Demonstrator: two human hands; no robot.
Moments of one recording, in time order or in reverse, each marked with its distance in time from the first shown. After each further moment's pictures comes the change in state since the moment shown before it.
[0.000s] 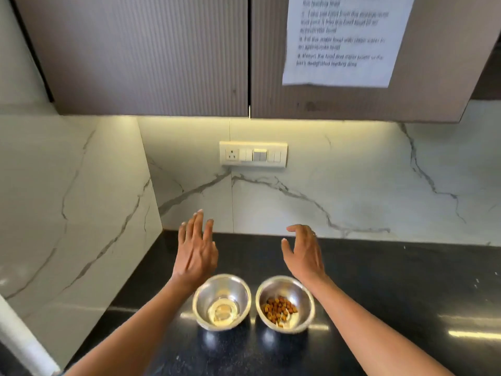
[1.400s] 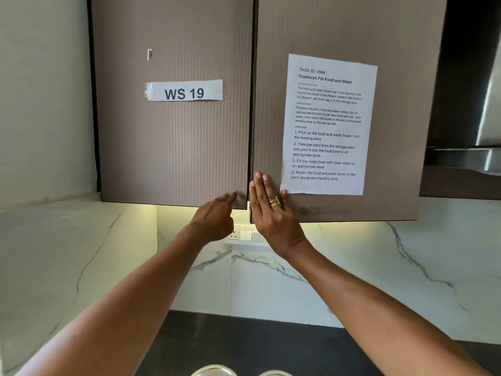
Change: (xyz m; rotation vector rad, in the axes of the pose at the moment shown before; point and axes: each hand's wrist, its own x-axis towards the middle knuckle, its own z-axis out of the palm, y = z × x) left_hand 0.156 0.066 -0.231 -0.097 0.063 0.119; right_hand 0.143 -0.172 -0.147 -0.820 0.917 -0.877
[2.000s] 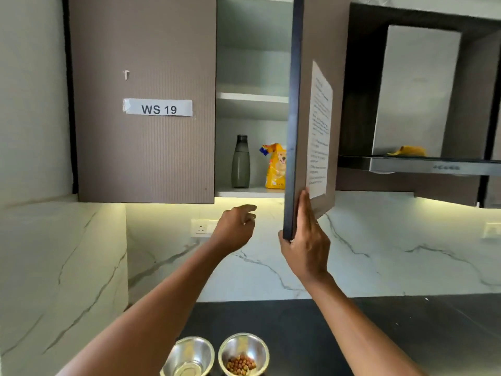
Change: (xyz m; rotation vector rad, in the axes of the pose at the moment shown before) left_hand -0.120 0.145 -0.055 -0.655 0.045 0.062; right_hand -0.061 0.079 -0.227 0.427 -0.137 0.605
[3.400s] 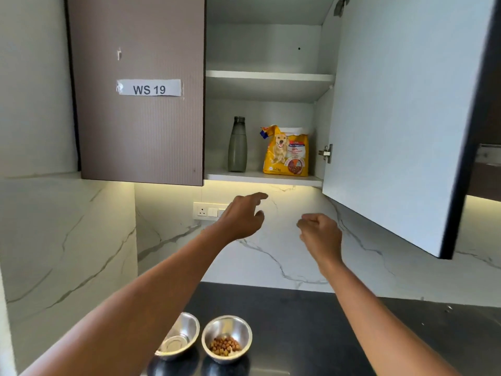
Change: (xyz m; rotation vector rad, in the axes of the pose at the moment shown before) left_hand 0.024 0.059 0.082 0.230 -0.071 -0.058; right_hand 0.005 0.126 -0.018 0.580 -0.432 0.884
